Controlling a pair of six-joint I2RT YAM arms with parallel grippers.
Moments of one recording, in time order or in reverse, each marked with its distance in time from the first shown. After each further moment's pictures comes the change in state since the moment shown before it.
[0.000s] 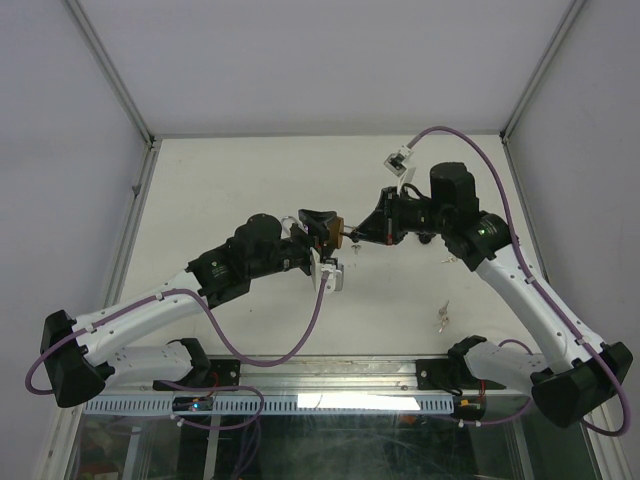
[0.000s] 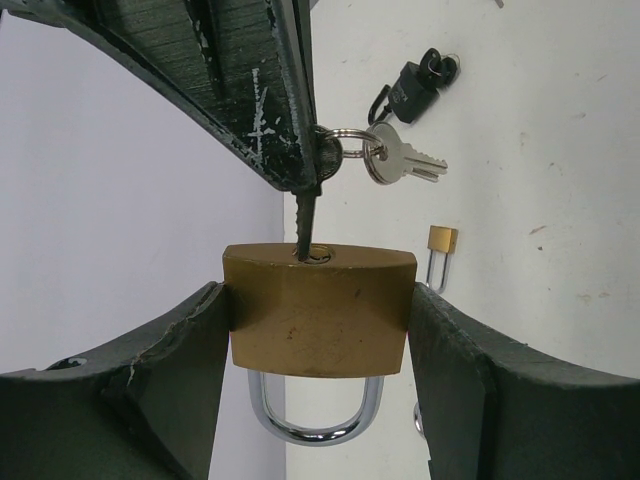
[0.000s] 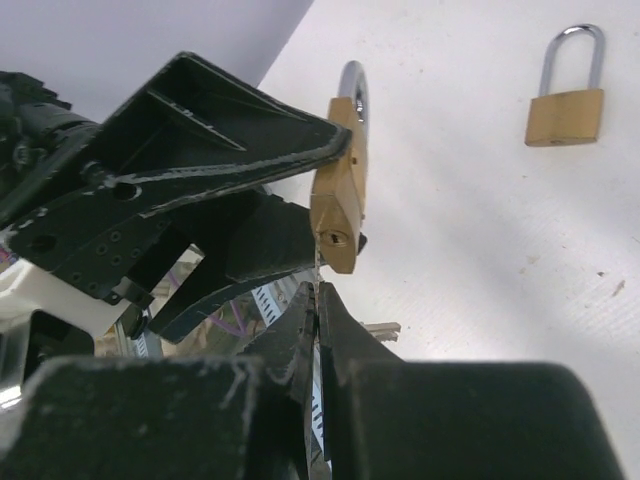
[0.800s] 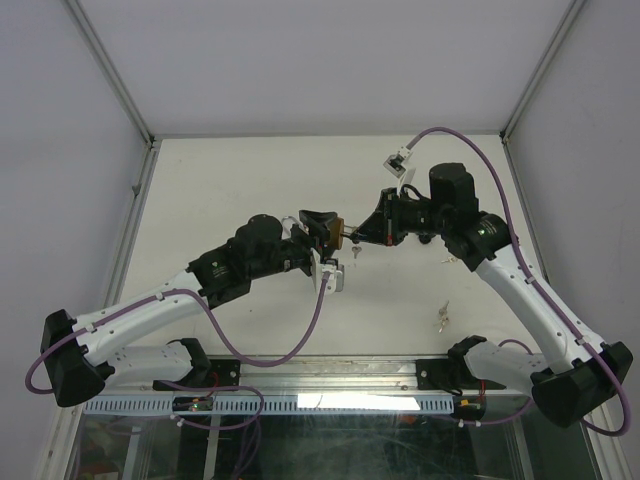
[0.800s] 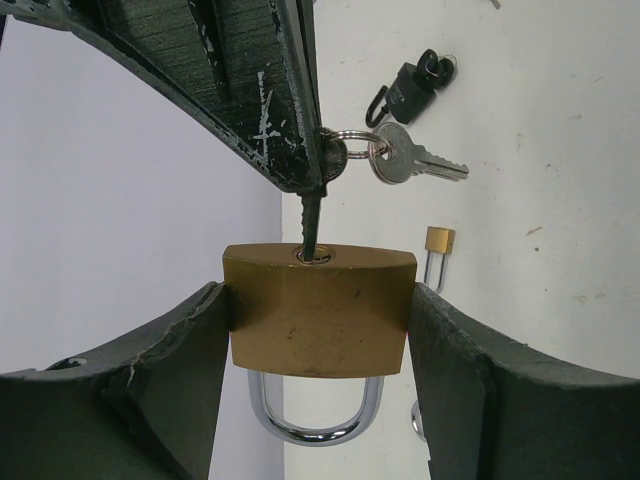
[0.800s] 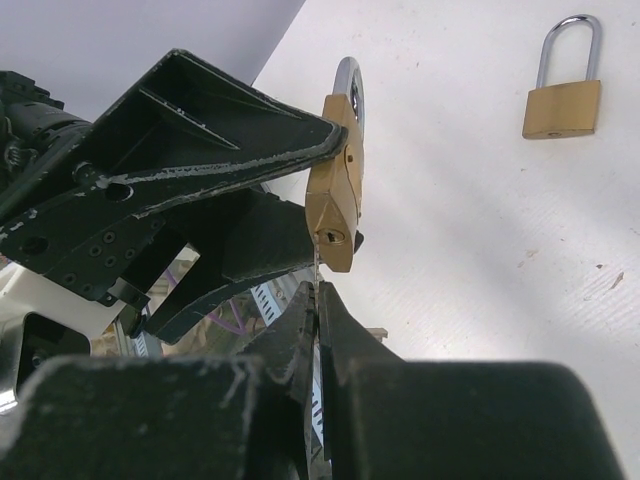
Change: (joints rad) left arm -0.006 0.001 0.000 -0.001 -0.005 -0.005; right arm 0.000 0.000 -0.001 -0.002 -0.011 0.003
